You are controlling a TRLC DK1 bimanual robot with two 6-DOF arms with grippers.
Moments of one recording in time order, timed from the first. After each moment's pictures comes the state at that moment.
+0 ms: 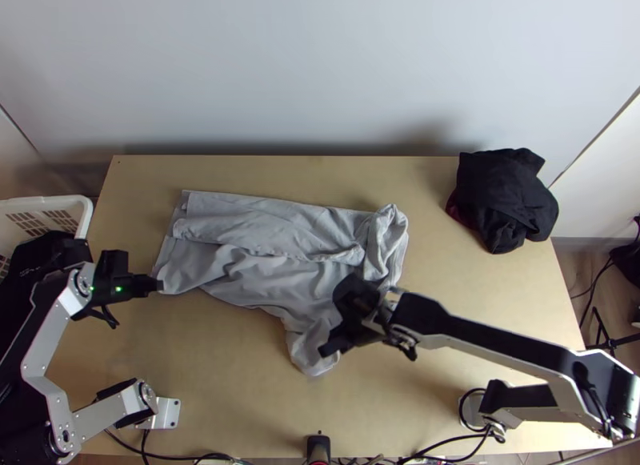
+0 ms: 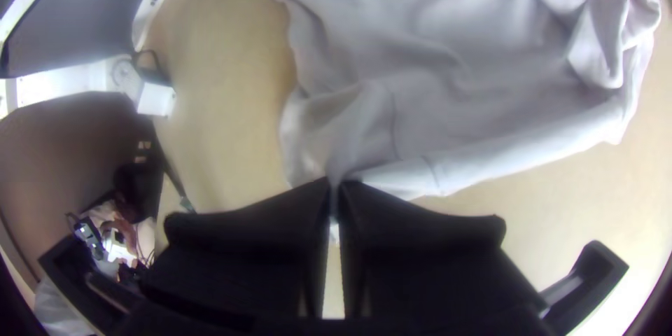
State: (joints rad) left arm 0.43 1.25 0.74 -0.65 0.43 0.29; right arm 1.05 1.45 1.00 -0.59 -0.25 0.57
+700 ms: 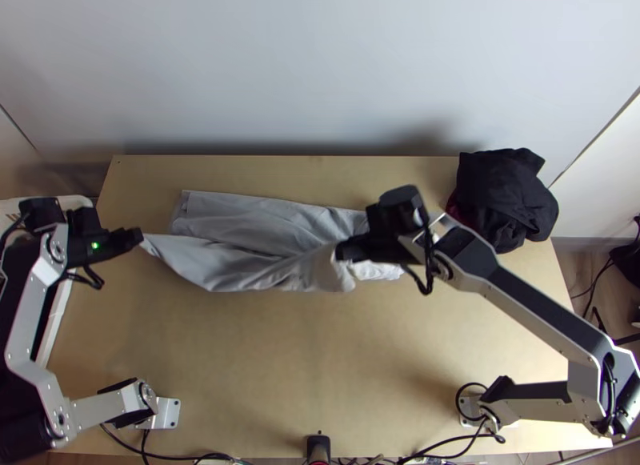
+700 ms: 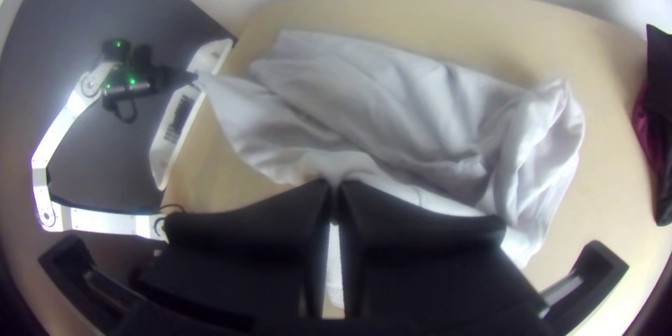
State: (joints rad) left arm 0.42 1.34 1.07 -0.70 0.49 -0.02; right arm 0.71 1.46 1.29 -0.56 -0.25 0.50
